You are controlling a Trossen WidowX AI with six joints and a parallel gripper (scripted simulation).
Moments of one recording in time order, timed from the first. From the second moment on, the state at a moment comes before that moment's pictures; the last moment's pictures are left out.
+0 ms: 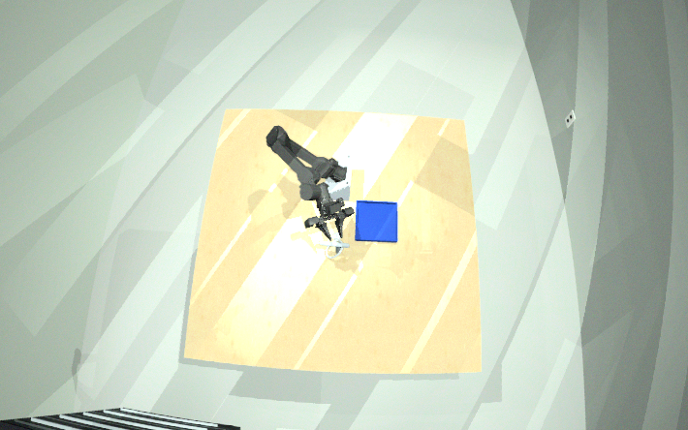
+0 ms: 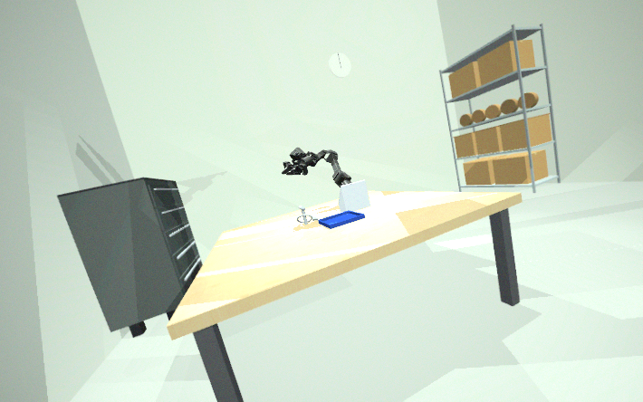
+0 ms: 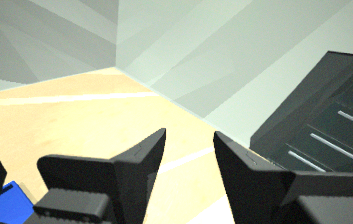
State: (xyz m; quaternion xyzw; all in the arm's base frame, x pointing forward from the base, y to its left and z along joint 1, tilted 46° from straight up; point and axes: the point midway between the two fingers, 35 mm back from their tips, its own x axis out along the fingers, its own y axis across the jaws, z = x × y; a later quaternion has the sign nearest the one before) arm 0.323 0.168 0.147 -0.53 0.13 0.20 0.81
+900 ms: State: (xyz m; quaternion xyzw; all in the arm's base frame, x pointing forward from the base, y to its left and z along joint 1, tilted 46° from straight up) arm 0.264 0.055 -0.005 -0.38 0.39 -0.01 0.84
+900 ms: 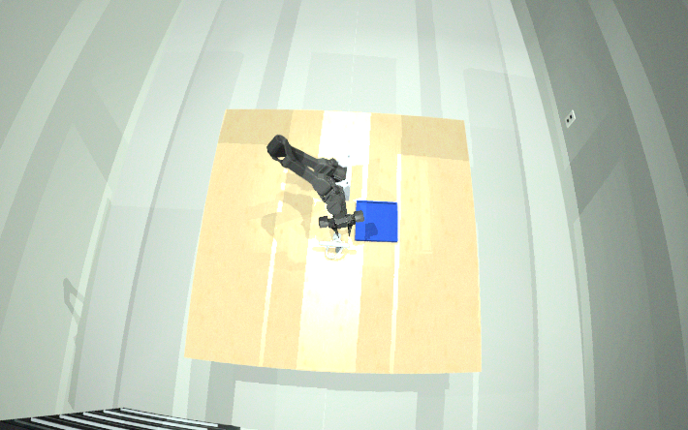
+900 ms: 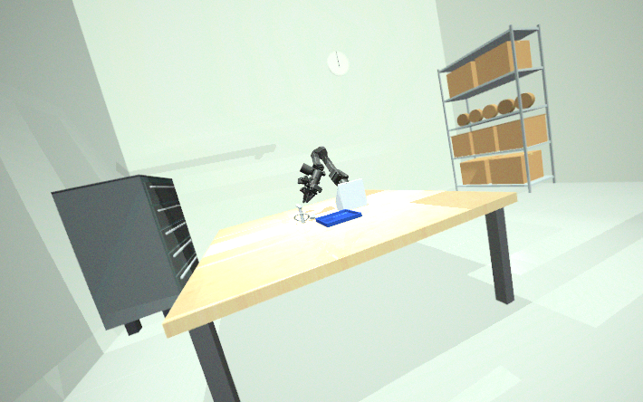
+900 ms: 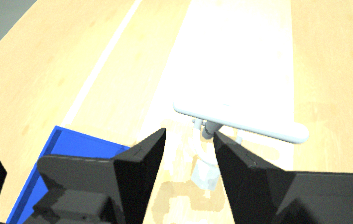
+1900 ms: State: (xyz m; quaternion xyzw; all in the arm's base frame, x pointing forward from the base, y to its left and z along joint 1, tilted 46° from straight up) arm 0.239 -0.019 -0.039 -0.36 0.44 -0.15 0.81
